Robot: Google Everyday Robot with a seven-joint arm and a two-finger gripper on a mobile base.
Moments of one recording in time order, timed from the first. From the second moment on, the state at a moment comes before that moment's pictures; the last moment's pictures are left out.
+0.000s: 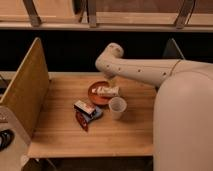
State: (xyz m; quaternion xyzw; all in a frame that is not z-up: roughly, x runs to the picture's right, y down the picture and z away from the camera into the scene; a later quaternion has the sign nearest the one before) arm -0.009 -0.063 0.832 -0.09 -0.04 -0.20 0.98
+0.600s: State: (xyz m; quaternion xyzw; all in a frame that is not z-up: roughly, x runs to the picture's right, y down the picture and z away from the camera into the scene) arm -0.052 0.055 0.781 -0.13 -0.12 -0.26 0.95
